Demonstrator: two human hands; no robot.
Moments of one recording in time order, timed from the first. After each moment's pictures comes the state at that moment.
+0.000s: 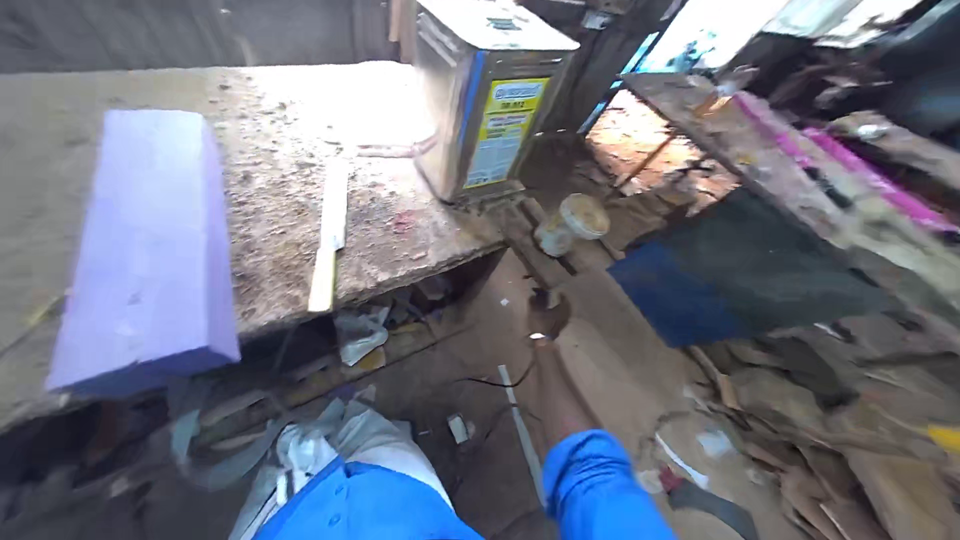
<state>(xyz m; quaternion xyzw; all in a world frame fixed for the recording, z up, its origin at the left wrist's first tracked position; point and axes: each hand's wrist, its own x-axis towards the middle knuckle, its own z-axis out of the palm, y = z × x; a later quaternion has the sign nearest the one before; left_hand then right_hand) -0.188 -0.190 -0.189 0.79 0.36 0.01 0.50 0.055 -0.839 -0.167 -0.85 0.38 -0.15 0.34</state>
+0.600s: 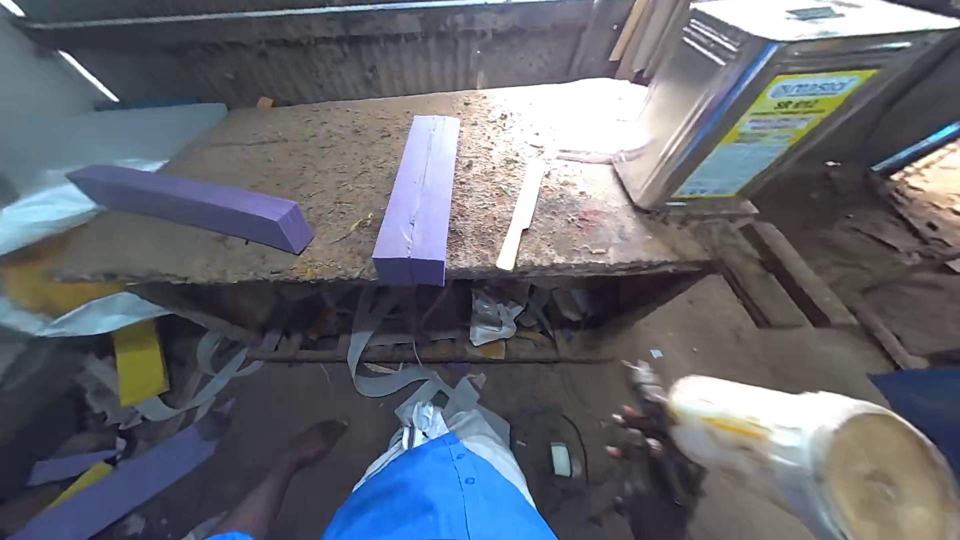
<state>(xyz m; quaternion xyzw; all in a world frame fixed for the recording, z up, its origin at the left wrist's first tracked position) -0.327 -0.129 -0.241 0.77 0.31 -0.41 0.36 -0.203 -0.671 -0.142 -0.70 0.07 -0.12 0.70</state>
